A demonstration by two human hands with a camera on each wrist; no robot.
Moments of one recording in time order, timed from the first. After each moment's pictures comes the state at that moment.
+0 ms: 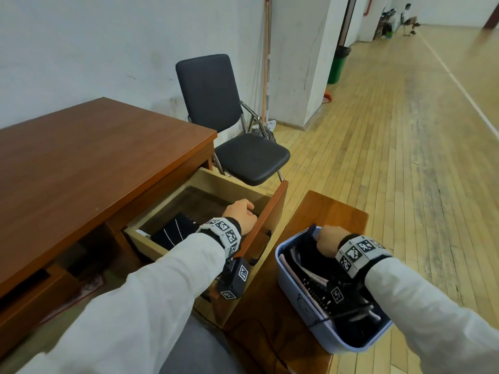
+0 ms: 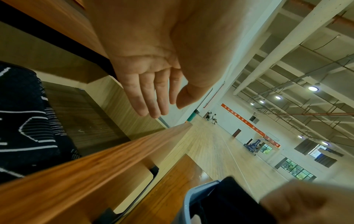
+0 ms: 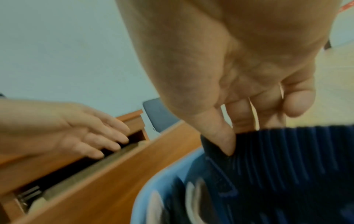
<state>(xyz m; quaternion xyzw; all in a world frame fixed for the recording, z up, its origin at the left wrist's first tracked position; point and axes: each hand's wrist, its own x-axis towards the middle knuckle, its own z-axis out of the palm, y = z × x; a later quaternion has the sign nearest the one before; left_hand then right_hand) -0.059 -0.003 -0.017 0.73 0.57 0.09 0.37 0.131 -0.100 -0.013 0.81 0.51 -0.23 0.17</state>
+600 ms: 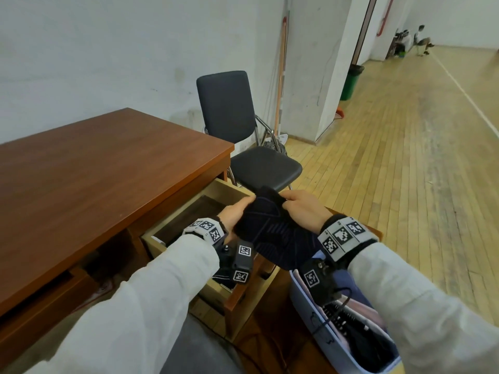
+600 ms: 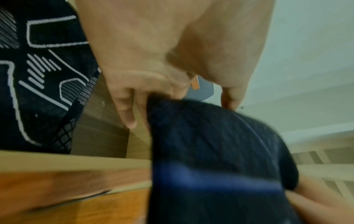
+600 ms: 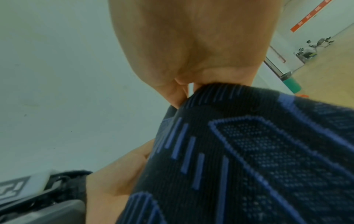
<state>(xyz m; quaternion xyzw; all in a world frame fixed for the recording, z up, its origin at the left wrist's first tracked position) -0.102 0.033 -0.006 0.43 0.51 0.21 0.71 0.060 -0.048 0.057 0.71 0.61 -0.26 -0.23</state>
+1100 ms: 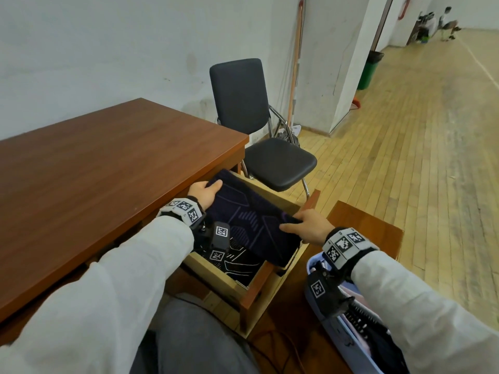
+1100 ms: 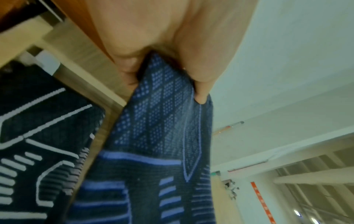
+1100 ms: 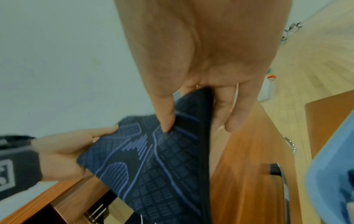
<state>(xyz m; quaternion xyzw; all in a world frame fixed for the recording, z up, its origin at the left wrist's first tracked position) -0.181 0.087 -0.001 0.53 0.61 0.33 0.49 0.051 -0.038 0.005 0.74 0.56 -0.34 -0.14</state>
